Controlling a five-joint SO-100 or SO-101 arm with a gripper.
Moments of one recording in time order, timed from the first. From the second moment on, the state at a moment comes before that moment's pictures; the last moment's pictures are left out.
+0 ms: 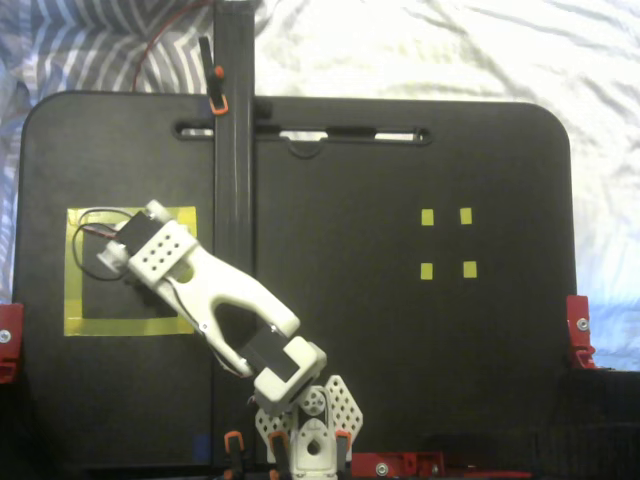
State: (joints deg) arm -46.6 82.6 92.3 76.0 -49.9
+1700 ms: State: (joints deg) arm -48.8 68.6 92.0 67.0 -47.8
